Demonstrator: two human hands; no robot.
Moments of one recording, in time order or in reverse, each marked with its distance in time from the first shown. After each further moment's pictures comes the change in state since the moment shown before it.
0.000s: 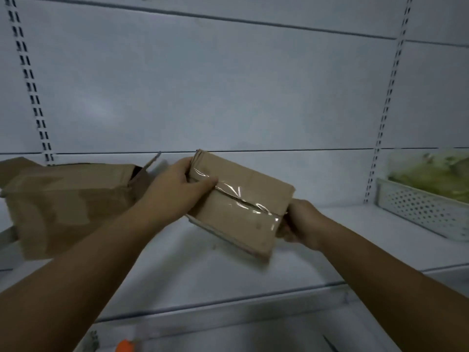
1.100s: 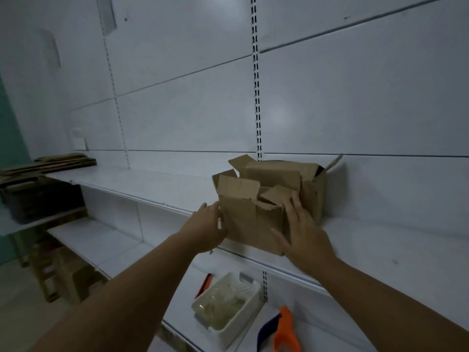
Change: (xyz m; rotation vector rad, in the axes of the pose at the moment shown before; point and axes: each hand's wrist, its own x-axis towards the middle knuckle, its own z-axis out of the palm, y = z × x) left_hand -0.160 -0.096 -0.184 0.975 0.211 -0.481; right_hand -0.015 0.043 0.262 -0.715 -0.197 -1.143
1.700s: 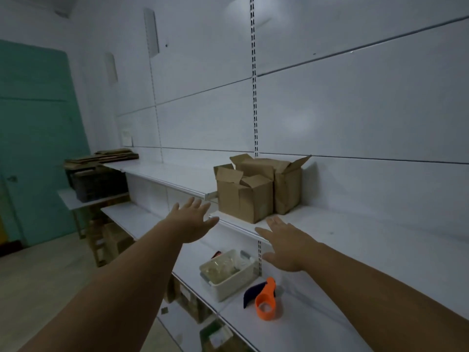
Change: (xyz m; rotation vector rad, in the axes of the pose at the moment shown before) left_hand -0.151 0.109 -0.062 0.421 -0.188 -0.186; right_hand -0.099 -0.006 -0.131 -0.225 -0.689 -0.312
